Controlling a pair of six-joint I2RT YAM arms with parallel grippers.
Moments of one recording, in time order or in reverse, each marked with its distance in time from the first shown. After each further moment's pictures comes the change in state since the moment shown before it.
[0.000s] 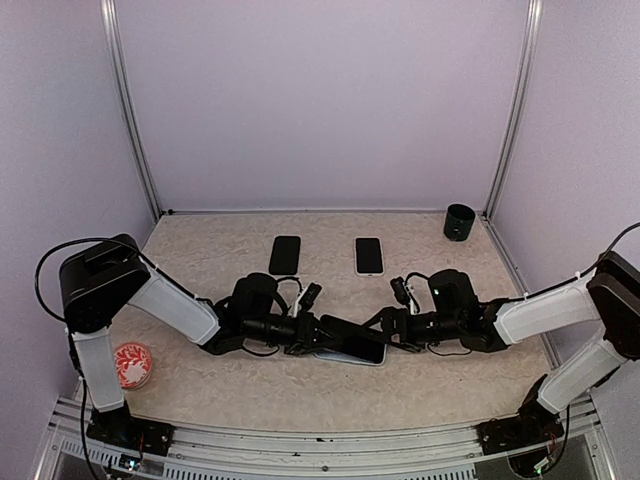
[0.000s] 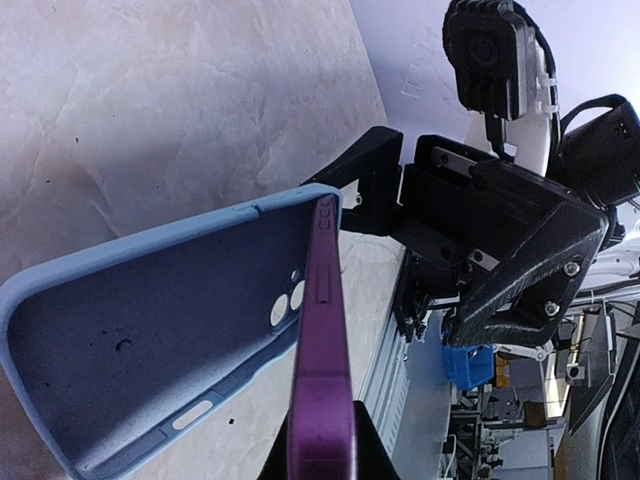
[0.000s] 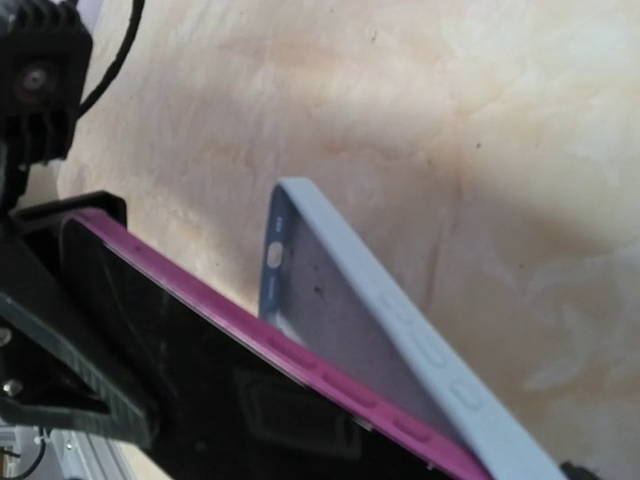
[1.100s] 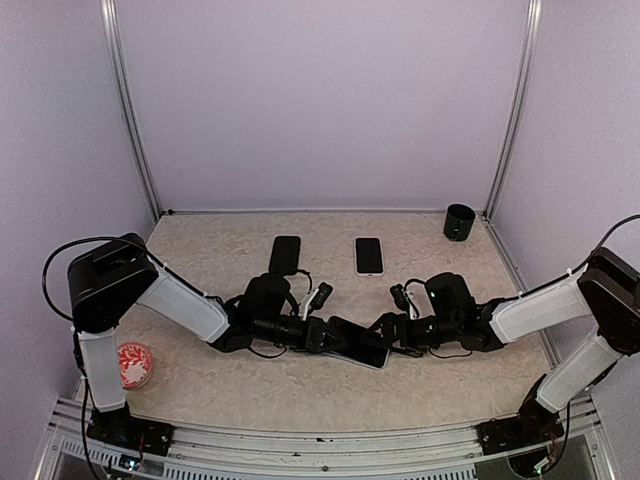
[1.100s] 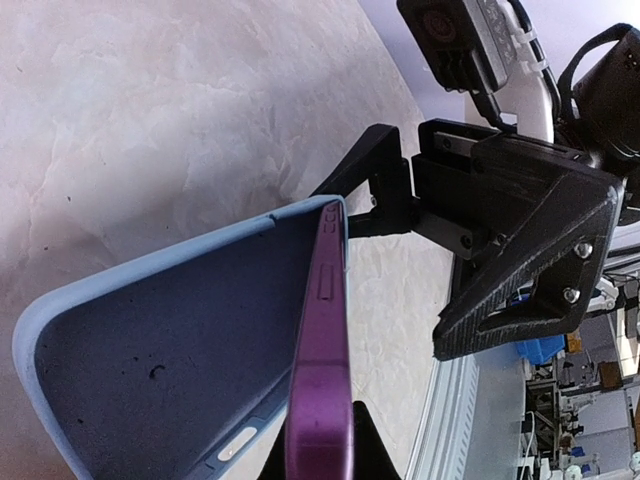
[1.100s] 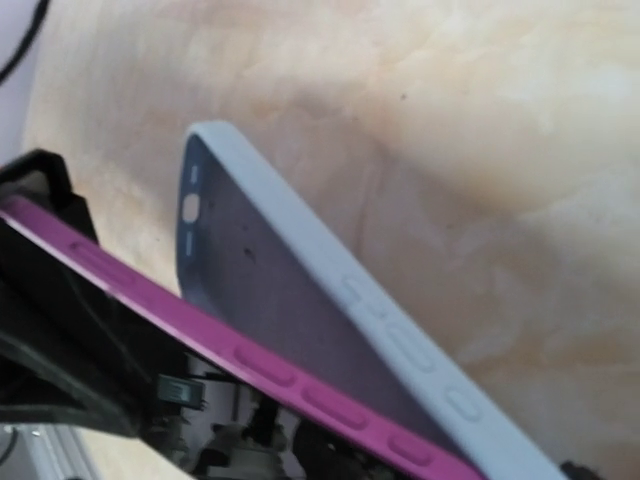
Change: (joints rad) left arm -0.018 0.045 0.068 -0.098 -0.053 0.255; right arm -0.017 0.050 0.002 -0.029 -0.025 -0.016
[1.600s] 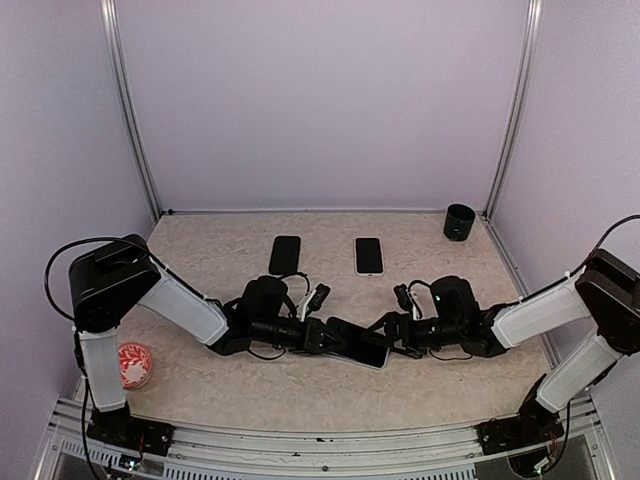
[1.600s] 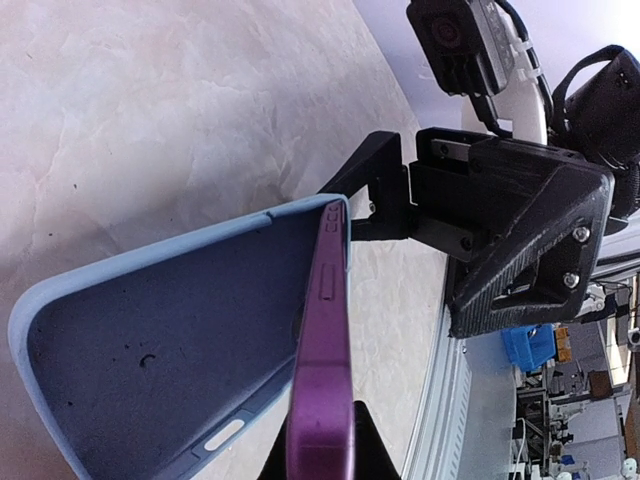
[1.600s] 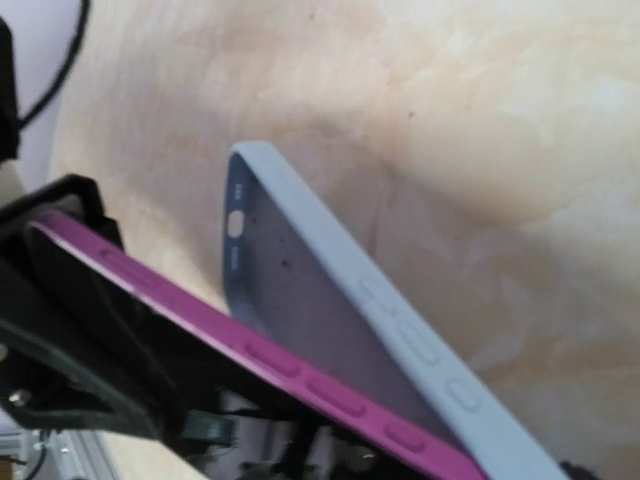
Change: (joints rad) left arm 0.002 0.008 -0.011 0.032 0.000 -0.034; right arm -0.005 -0.001 -0.047 0.104 0.002 0.051
